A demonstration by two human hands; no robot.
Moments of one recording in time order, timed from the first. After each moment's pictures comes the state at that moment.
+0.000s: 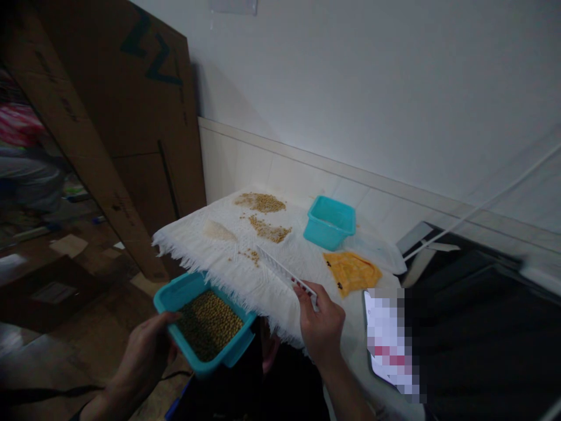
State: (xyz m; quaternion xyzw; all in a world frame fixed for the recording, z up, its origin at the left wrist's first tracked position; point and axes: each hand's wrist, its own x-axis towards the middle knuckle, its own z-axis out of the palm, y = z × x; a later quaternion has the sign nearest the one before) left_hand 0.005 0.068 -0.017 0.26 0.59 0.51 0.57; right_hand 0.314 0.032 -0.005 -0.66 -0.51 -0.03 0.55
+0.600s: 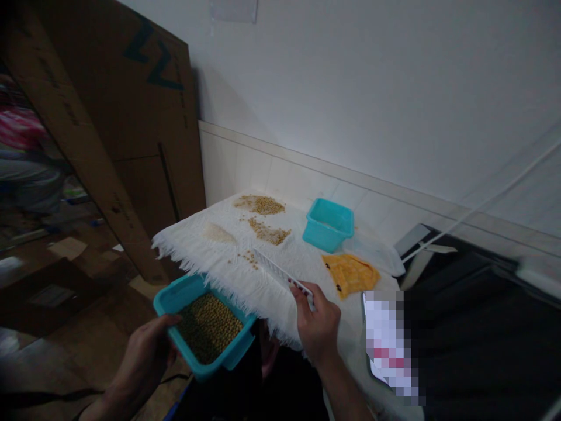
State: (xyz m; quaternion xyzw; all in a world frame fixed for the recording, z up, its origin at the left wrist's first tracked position) left_hand 0.005 0.069 -0.020 0.27 0.59 0.51 0.57; right_hand 0.313 0.036 -0.005 -0.65 -0.54 -0.05 0.53
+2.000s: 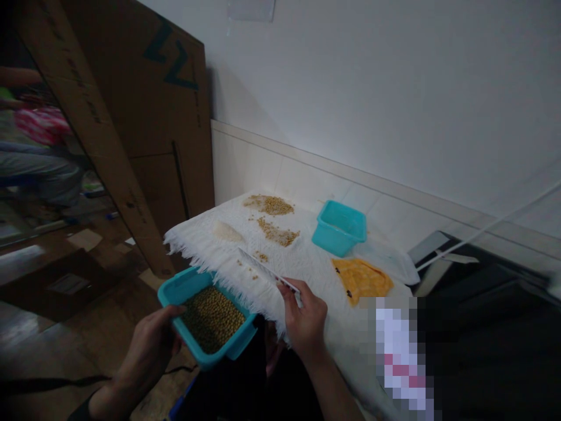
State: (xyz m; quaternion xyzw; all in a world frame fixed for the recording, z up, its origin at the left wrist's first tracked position) left_hand -0.001 0.075 -0.012 0.26 0.58 0.53 0.56; right_hand 0.273 0.058 0.012 -0.59 -0.57 0.02 0.57
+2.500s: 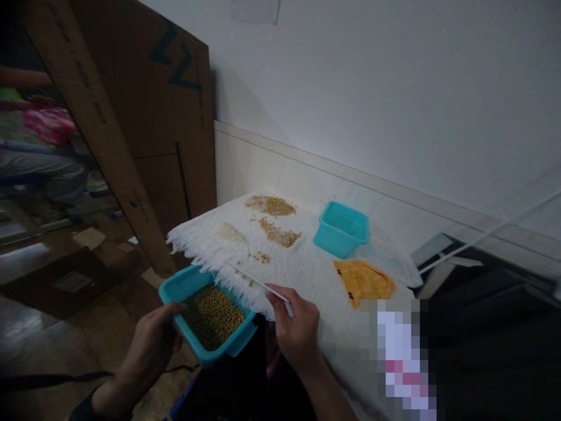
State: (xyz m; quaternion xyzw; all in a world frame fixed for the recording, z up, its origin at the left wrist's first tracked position) left_hand -0.001 0.077 -0.014 0.26 0.57 0.54 0.56; right_hand 0.260 0.049 0.001 -0.53 -0.64 0.02 0.56
